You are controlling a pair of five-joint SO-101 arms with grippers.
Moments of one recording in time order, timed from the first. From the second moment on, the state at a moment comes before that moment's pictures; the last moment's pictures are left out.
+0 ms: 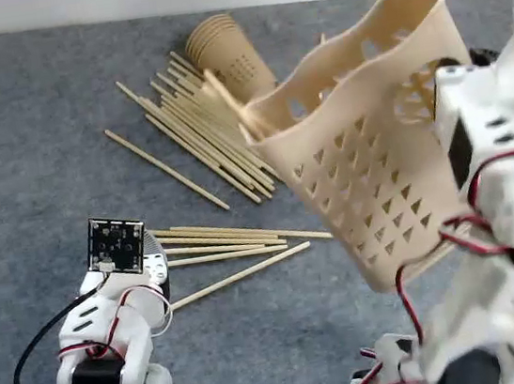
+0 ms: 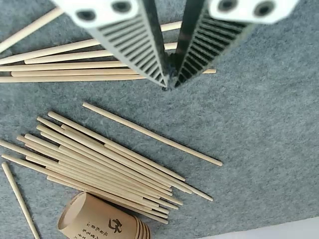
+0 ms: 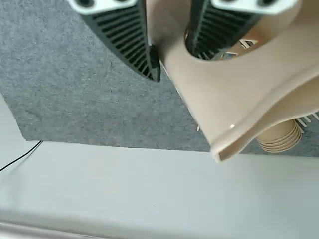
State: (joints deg) left arm 0.9 -104.2 82.4 61.2 -0.3; right arm 7.9 -25.0 -39.1 95.4 13.2
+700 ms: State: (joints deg) left arm -1.7 -104.2 82.4 61.2 -0.3; right arm 10.5 -53.0 50.8 17.5 -2.6
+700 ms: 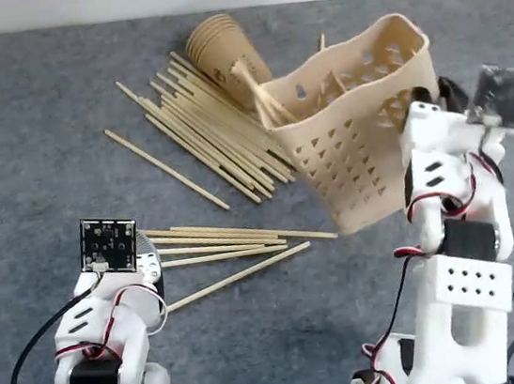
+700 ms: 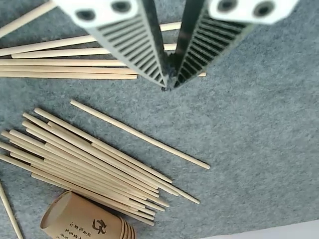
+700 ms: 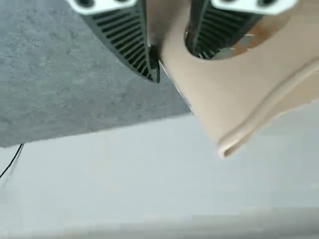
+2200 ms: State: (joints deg) left arm -1.7 -104.2 82.5 61.2 -0.3; right arm 16.3 -81.9 85.9 26.9 -1.4
